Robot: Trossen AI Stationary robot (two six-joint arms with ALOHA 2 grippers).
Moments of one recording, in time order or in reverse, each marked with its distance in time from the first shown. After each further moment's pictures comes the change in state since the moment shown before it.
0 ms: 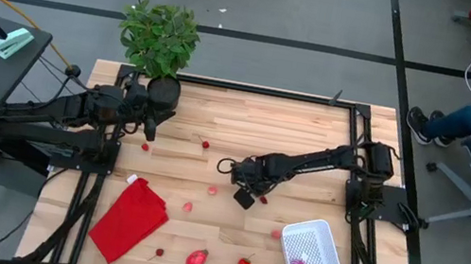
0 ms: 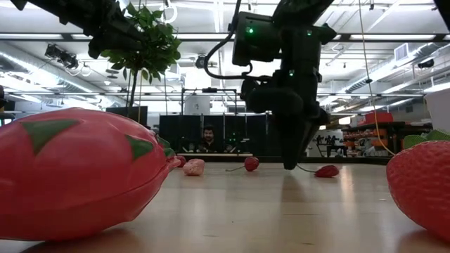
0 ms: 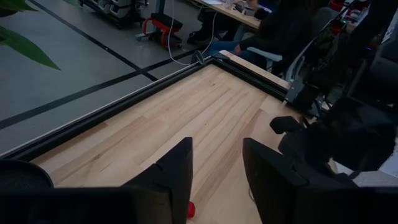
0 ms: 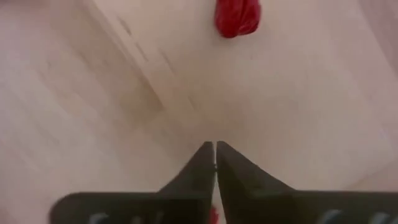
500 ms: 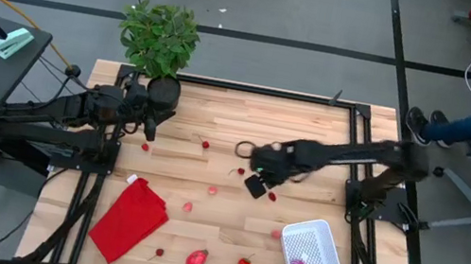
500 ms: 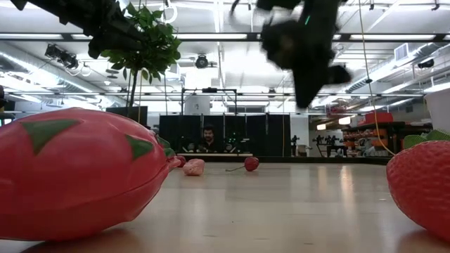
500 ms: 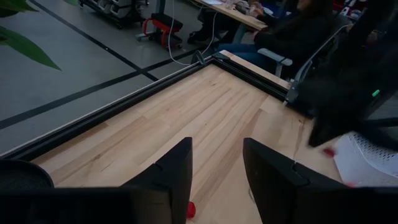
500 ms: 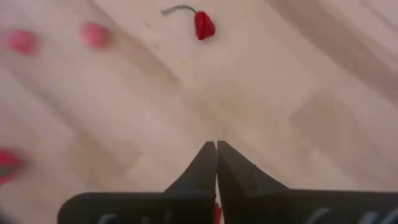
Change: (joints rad) left arm 0.000 0.000 0.000 0.000 0.000 0.000; right arm 0.002 -0.320 0.000 -0.170 -0.060 0.228
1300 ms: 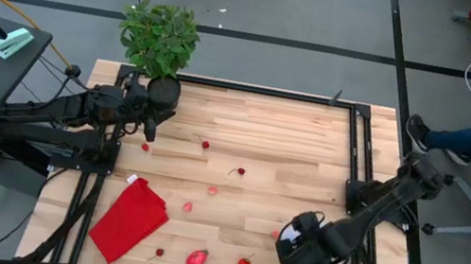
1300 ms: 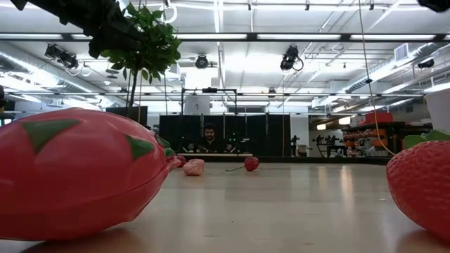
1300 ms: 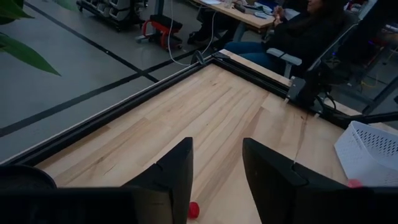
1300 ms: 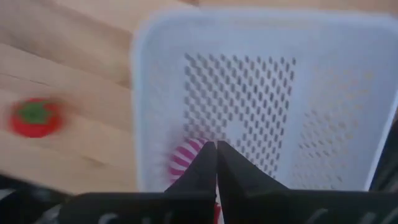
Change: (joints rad) left arm 0.000 0.000 0.000 0.000 -0.001 0.034; right arm 0.678 0.027 0.000 -0.240 0.038 1.029
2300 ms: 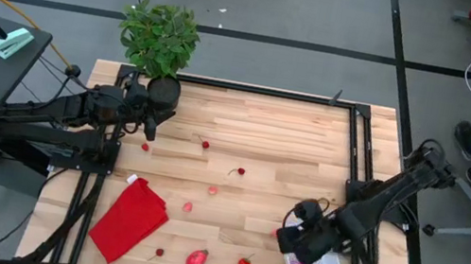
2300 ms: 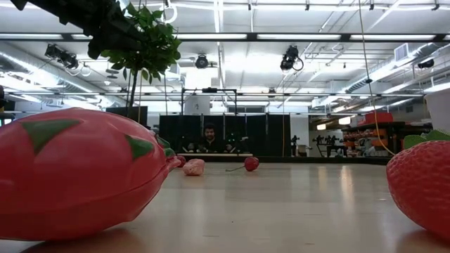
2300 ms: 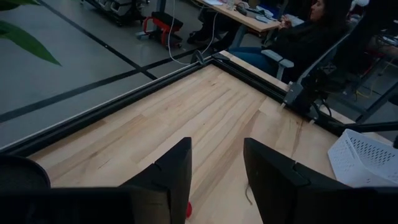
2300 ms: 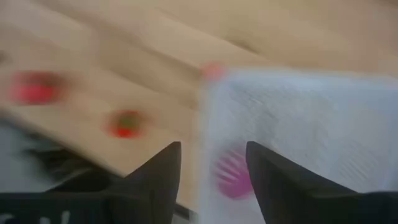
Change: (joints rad) left arm 0.000 0.000 0.000 0.000 0.000 -0.060; right arm -0.072 -0.174 0.000 0.076 0.118 -0.108
